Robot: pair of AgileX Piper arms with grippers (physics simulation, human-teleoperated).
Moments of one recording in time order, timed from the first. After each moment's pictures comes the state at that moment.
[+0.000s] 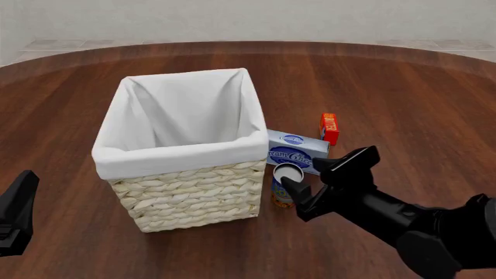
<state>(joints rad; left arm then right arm) 0.00 0.00 0.00 0.00 0.00 0.60 1.56 -0.30 -0.82 -0.03</state>
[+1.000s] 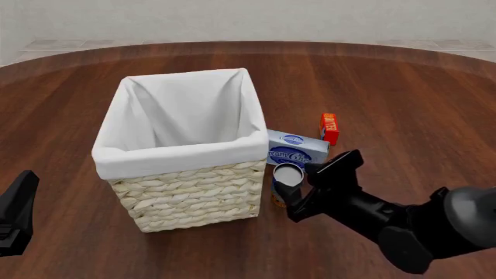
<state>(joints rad) 0.00 0.00 0.00 0.00 0.00 0.60 1.70 -0.35 -0.86 -0.03</state>
